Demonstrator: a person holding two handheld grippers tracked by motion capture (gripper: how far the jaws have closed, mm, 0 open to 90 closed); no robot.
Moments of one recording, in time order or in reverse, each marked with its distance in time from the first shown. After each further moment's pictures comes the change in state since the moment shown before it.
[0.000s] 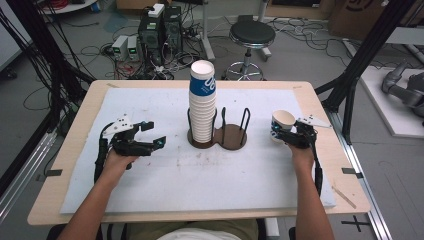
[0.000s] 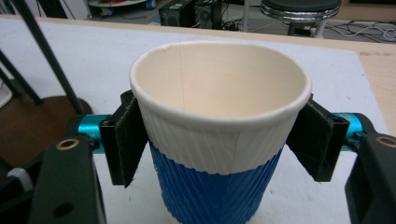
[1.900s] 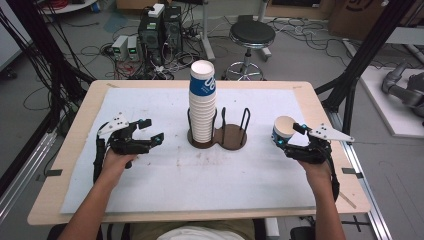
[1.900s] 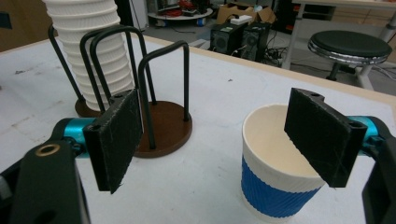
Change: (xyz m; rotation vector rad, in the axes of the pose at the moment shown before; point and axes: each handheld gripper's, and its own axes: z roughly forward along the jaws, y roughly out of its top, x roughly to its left) left arm 0.001 0.003 -0.005 -0.064 0.015 -0.031; right arm 0.041 0.024 -0.089 -0.063 0.183 -0.131
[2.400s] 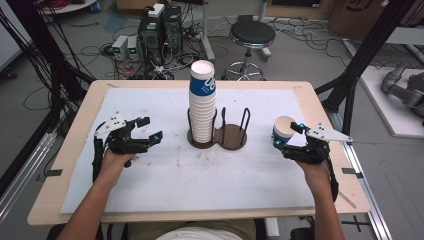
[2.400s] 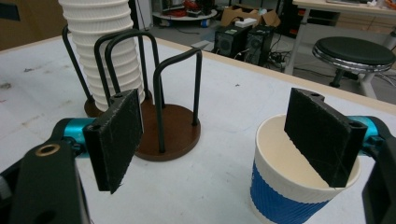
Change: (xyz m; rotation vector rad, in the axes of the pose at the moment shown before) left arm -0.001 0.004 -0.004 -0.039 0.005 0.012; right arm 0.010 0.007 -0.001 -0.004 0.012 -0.034
